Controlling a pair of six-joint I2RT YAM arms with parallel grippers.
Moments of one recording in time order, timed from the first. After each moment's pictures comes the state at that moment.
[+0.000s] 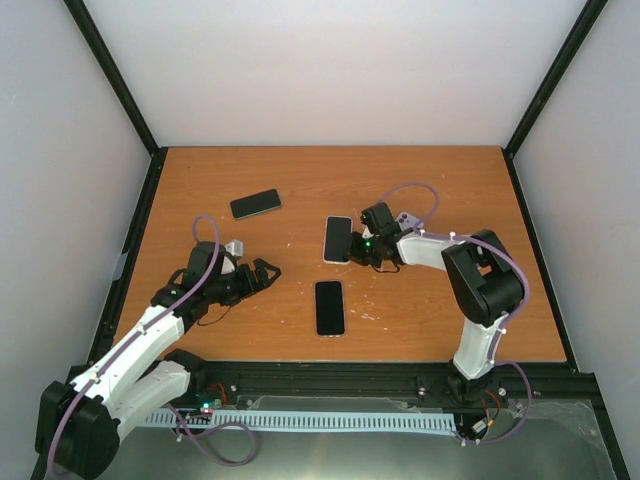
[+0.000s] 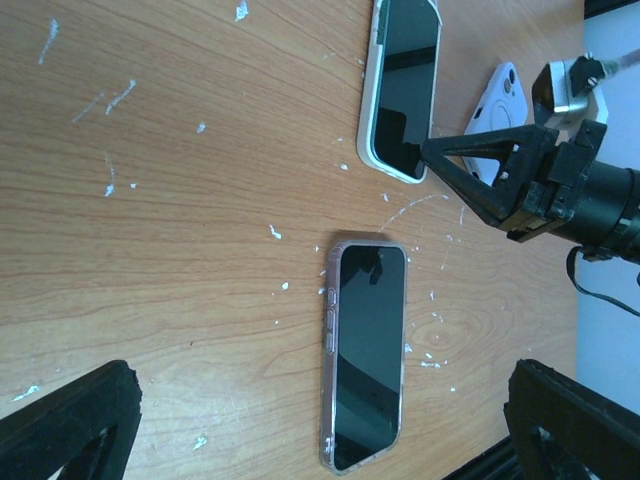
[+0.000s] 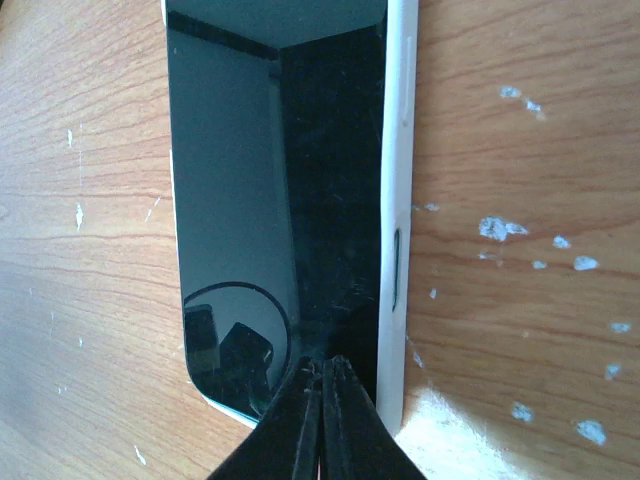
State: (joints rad) left arm -0.38 0.87 0.50 -0.39 0.38 -0.80; right arm 0.51 1.84 0.99 -0.12 -0.32 0.75
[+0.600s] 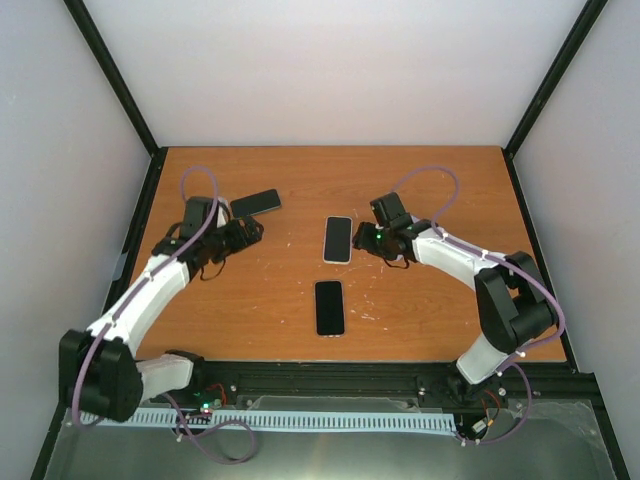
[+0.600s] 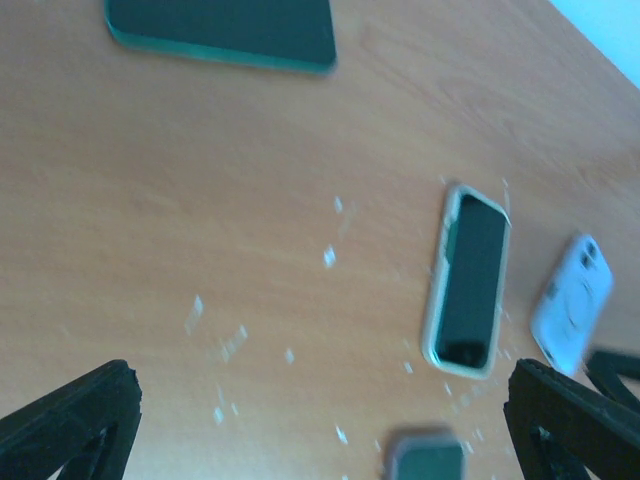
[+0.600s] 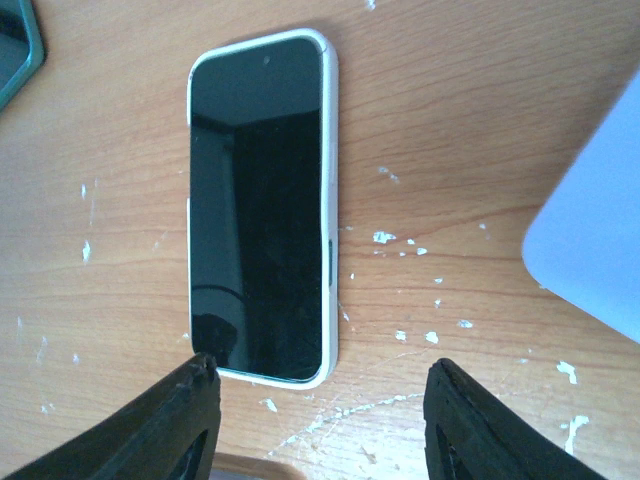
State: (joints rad) left arm -0.25 1.14 0.80 -0.46 0.22 -0.69; right arm 0.51 1.63 1.02 -0.34 -0.09 0.72
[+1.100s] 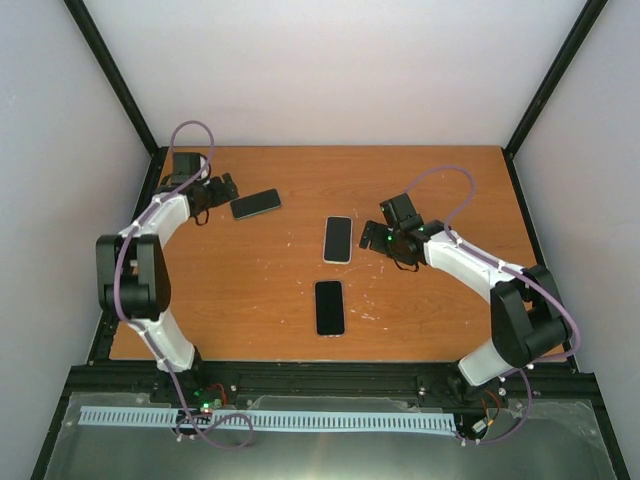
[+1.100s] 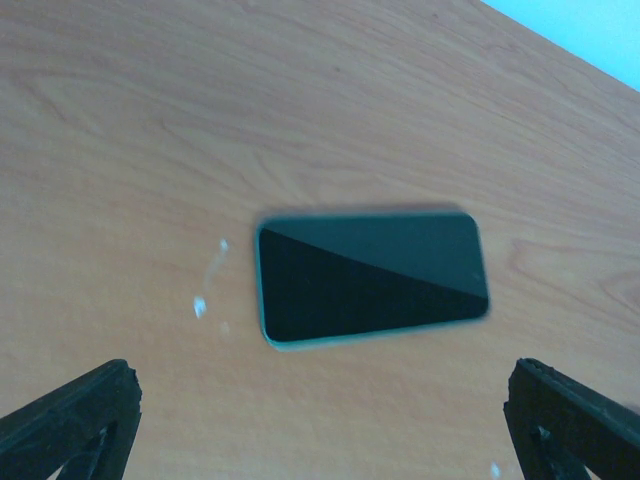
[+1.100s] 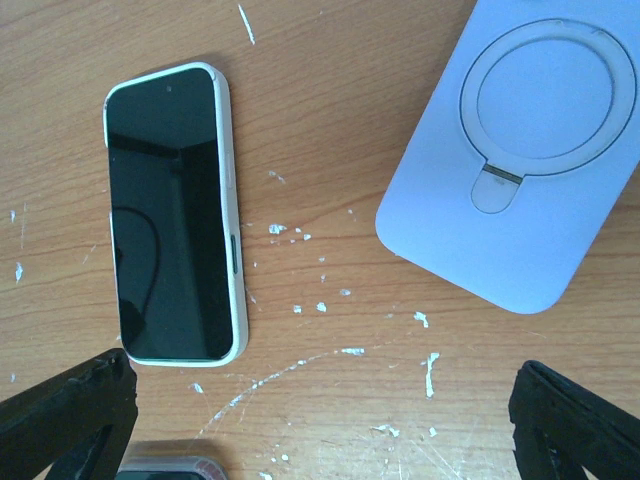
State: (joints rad) left arm 0.01 1.72 1.24 -0.36 0.13 -0.40; right arm 0.48 1.53 1.00 -0.46 0.01 0.72
